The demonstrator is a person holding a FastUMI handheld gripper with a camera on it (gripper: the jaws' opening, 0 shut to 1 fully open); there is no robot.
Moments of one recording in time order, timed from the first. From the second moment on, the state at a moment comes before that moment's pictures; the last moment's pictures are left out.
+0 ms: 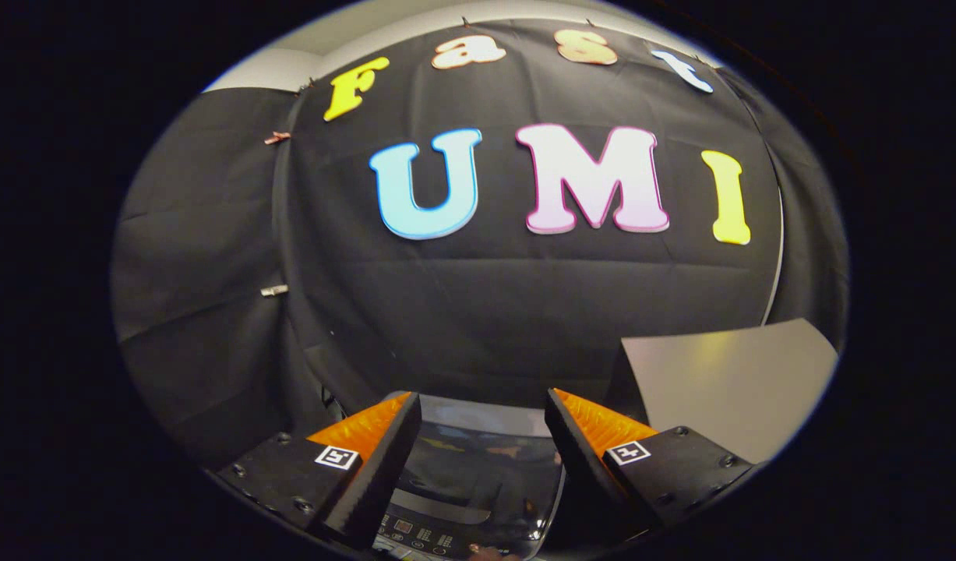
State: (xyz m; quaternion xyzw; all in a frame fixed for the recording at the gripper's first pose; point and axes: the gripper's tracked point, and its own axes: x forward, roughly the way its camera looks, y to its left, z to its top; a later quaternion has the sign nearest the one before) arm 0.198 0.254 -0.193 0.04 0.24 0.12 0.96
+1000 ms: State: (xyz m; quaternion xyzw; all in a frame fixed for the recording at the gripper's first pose) arm 0.109 0.075 0.018 0.02 0.04 0.04 1.00
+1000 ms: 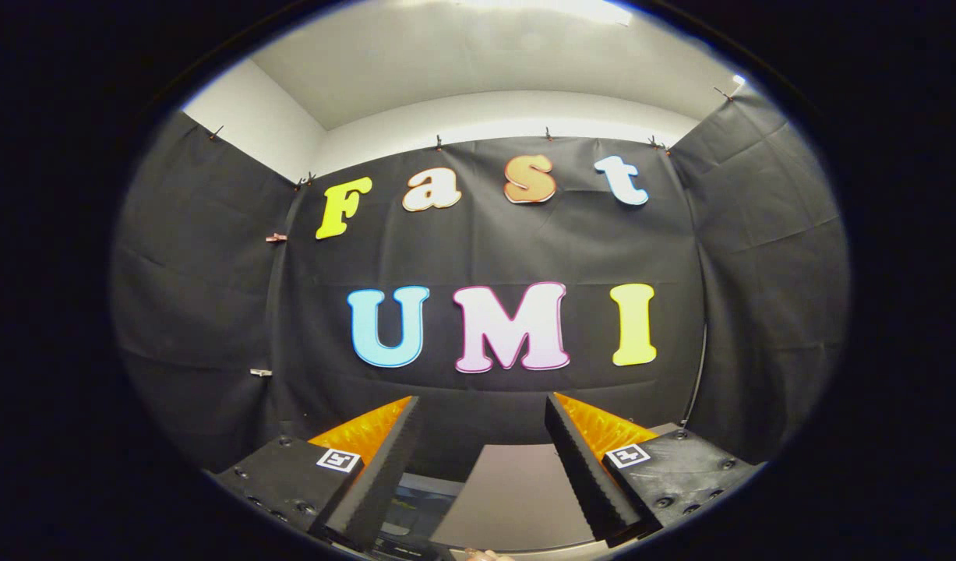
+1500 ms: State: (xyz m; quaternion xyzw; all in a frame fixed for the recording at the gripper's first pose) arm 0.064 0.001 0.047 0.00 0.03 0.01 1.00
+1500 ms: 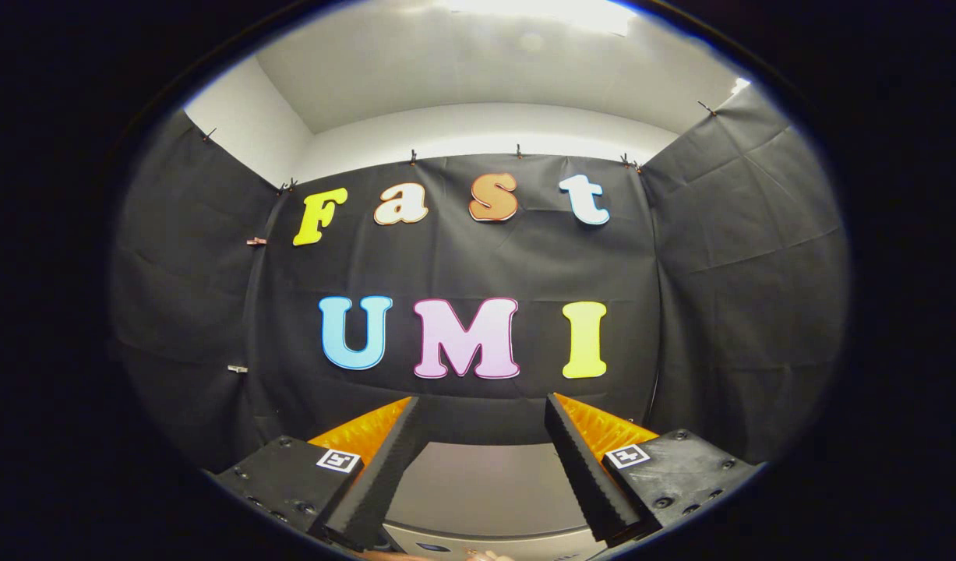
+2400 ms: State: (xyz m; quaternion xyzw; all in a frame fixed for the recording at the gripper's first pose) arm 0.048 -0.012 0.050 0.00 0.03 0.02 1.00
